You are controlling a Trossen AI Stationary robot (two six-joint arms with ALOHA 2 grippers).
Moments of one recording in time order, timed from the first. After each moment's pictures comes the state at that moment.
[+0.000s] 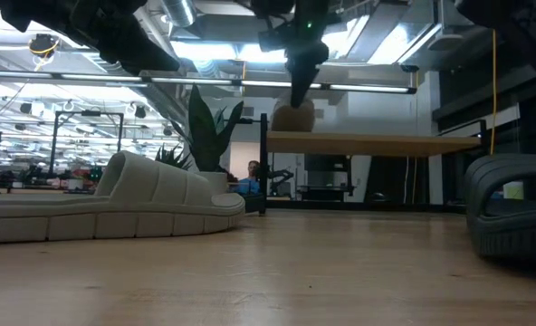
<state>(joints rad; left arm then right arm) 0.01 0.75 0.49 -0.08 -0.20 0.03 -0.25 2.14 2.27 -1.44 0.27 -0.29</state>
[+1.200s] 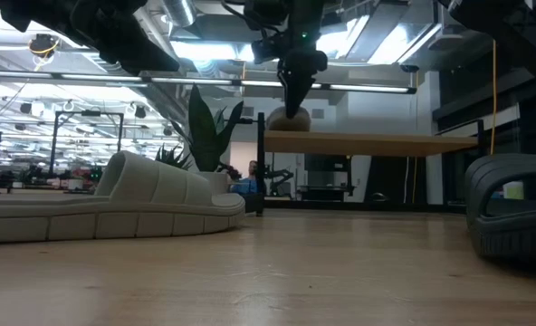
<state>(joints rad) 0.01 0.75 0.49 -0.09 -0.20 0.03 -0.25 2.18 2.27 -1.41 0.20 -0.38</state>
